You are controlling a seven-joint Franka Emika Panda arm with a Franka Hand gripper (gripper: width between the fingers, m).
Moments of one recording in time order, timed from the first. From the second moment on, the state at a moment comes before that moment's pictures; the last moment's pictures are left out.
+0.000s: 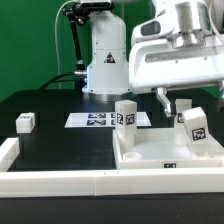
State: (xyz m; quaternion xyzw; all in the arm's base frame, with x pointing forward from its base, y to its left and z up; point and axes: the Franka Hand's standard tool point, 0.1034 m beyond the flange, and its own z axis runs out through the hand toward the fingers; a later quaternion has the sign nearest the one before) arm 0.596 0.108 0.107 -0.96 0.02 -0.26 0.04
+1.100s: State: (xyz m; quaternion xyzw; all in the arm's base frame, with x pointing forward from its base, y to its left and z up) arm 0.596 0.104 0.093 -0.99 -0.02 0.04 0.11
